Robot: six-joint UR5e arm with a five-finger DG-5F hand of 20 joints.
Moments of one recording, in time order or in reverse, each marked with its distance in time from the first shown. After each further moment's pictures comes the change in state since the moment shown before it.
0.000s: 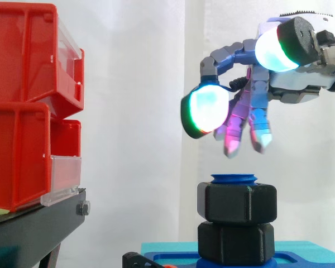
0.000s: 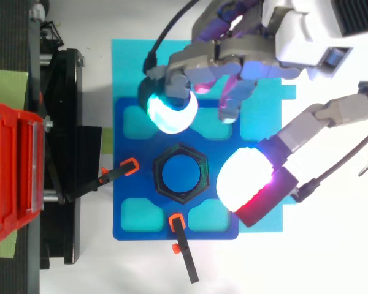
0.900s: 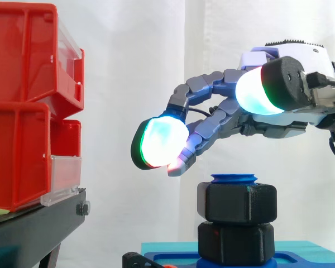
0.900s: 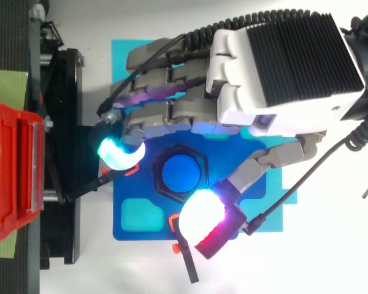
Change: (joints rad) arm 0.039 -0.082 0.000 0.102 -0.002 0.011
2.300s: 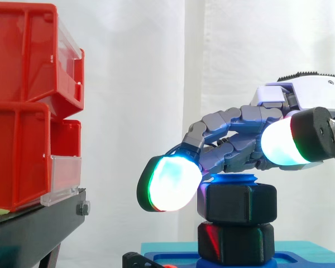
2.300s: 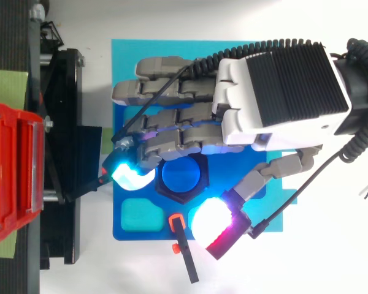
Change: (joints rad) arm 0.013 0.000 -0.063 -0.002 0.000 0.011
